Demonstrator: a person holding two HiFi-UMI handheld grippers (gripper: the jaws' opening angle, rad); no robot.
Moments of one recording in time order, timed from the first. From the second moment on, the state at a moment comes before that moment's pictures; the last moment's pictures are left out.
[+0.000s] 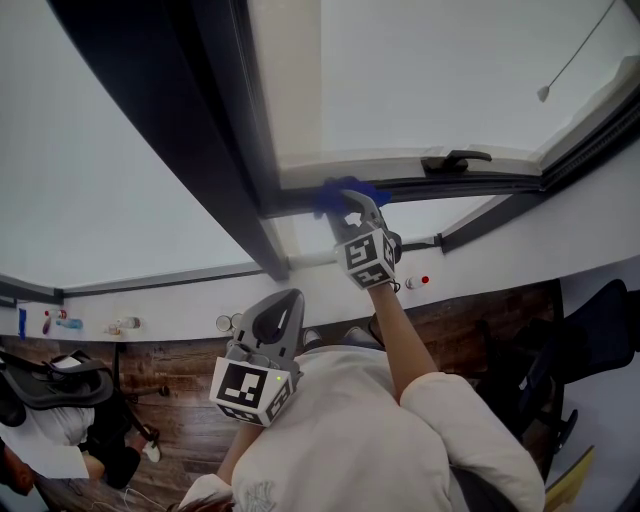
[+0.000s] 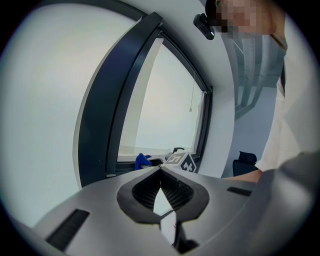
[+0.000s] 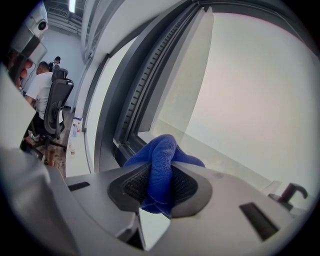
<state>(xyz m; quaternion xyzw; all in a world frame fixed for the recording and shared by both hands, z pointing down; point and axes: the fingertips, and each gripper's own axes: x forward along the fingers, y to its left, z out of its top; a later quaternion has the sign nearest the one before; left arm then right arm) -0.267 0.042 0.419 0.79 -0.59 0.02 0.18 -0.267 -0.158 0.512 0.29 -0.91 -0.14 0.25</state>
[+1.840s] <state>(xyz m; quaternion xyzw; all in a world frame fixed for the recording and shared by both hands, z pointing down) -0.265 0.043 0.416 0.79 -0.58 0.01 0.18 -0.186 -0.198 0.511 0.37 -0.88 -0.12 0.26</state>
